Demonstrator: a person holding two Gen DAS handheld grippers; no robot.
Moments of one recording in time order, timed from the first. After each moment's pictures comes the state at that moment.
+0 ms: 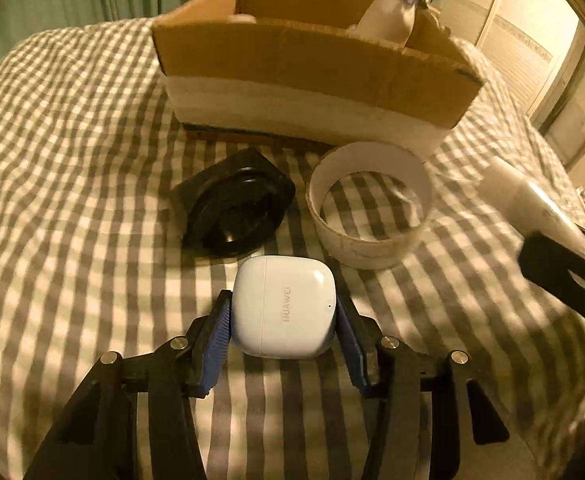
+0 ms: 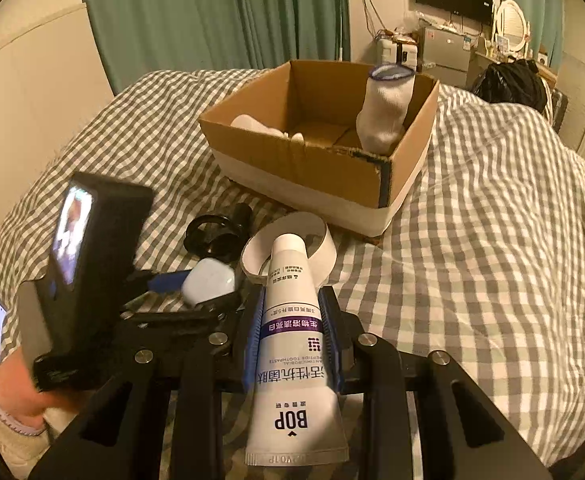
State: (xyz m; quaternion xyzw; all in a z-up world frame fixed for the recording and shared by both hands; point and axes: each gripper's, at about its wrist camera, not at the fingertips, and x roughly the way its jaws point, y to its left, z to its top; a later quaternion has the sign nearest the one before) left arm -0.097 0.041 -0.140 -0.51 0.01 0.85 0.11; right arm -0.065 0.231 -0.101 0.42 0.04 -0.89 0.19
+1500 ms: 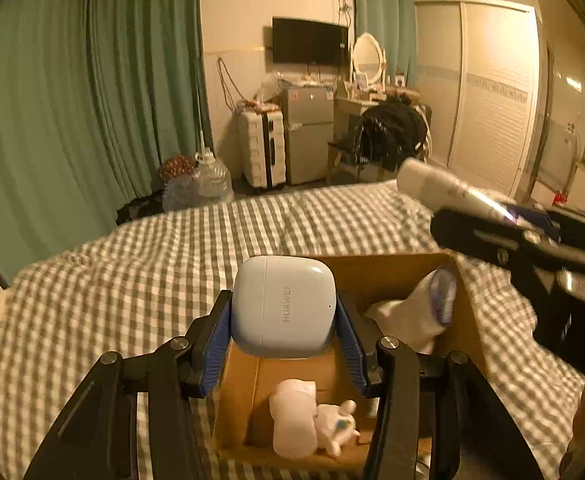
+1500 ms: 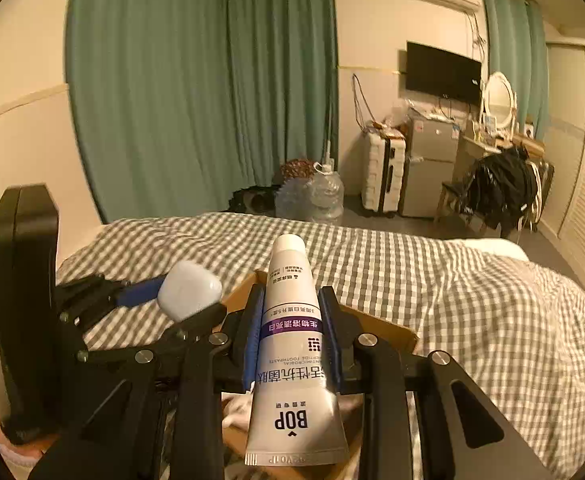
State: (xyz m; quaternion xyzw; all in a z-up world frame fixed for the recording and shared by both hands) left arm -0.278 0.046 0.009 -0.32 0.06 0.94 0.12; right arm -0.246 0.198 0.033 0.28 0.03 -0.94 0.17
